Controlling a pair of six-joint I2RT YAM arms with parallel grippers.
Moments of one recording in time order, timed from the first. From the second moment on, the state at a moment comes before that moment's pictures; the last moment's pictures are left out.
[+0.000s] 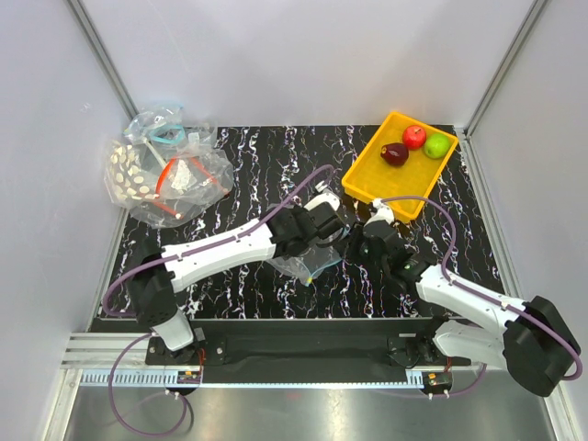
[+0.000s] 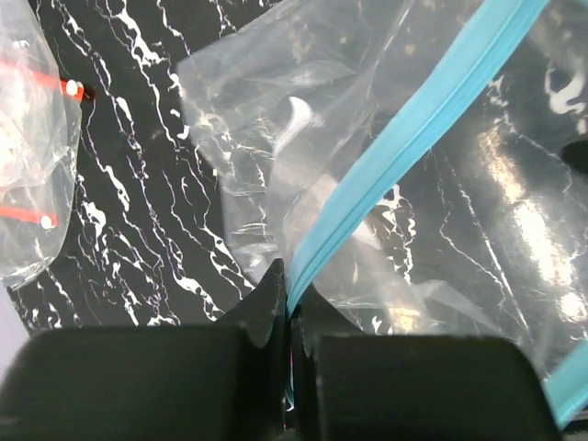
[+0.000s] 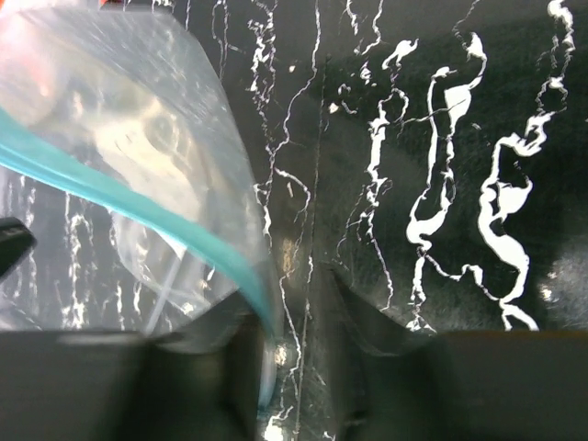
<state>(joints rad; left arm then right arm) -1.08 1.66 1.44 -0.91 -0.61 -0.32 0.71 1.10 0.53 0.01 0.15 0.82</state>
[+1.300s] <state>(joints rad) -0.98 1.58 1.41 -0.82 -0.45 -0.26 0.71 0.92 0.77 -0.19 0.12 0.59</state>
